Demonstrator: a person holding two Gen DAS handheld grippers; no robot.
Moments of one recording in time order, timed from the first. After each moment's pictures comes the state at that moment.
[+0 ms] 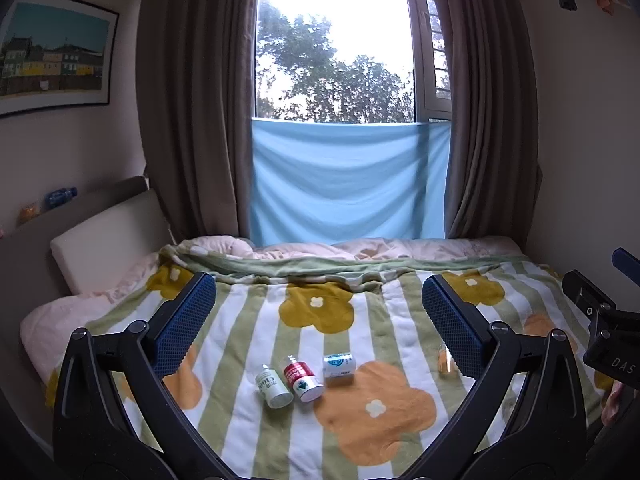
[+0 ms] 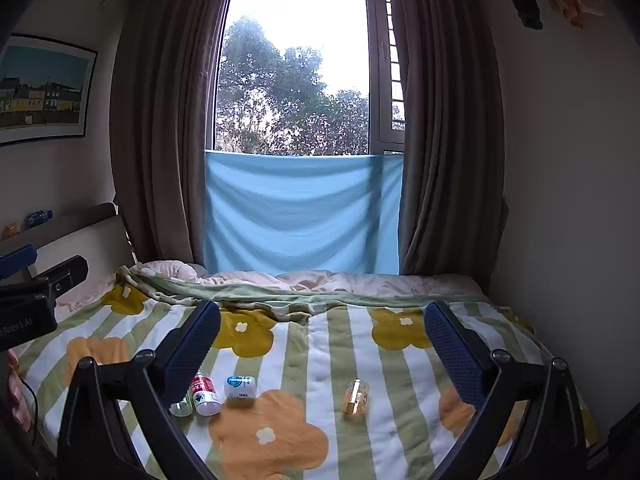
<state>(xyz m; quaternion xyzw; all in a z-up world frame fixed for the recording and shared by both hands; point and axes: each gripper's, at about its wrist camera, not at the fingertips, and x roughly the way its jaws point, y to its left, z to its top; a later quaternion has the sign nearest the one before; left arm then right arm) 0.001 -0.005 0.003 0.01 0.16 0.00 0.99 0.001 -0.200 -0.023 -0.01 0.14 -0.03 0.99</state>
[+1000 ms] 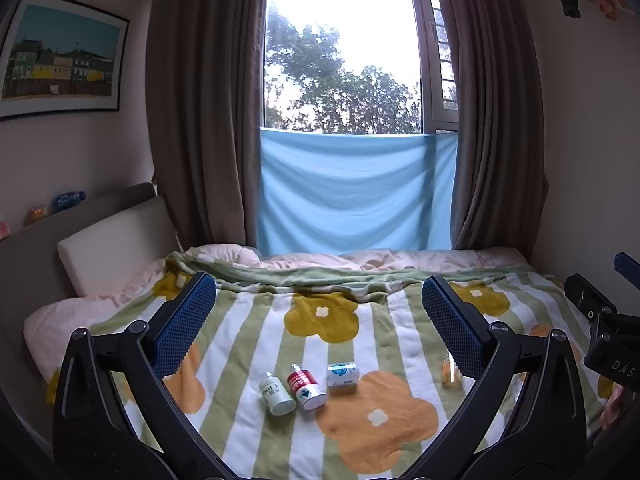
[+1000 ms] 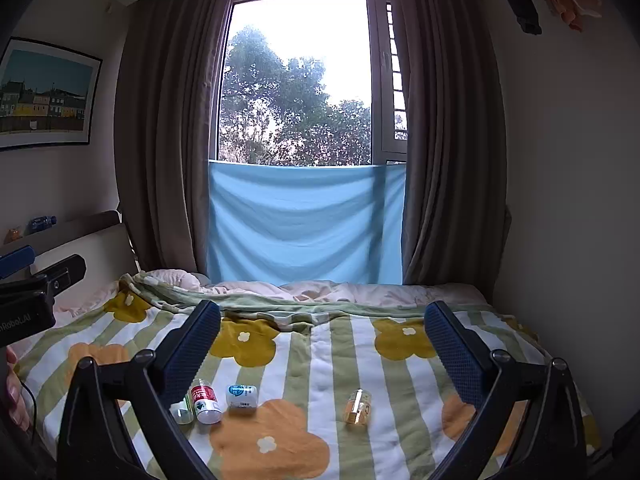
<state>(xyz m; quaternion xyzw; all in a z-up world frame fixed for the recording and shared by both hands) -0.004 -0.007 0.005 0.01 0.14 0.01 0.99 0.001 -0.206 -0.020 -0.01 0.12 -0.03 0.99</state>
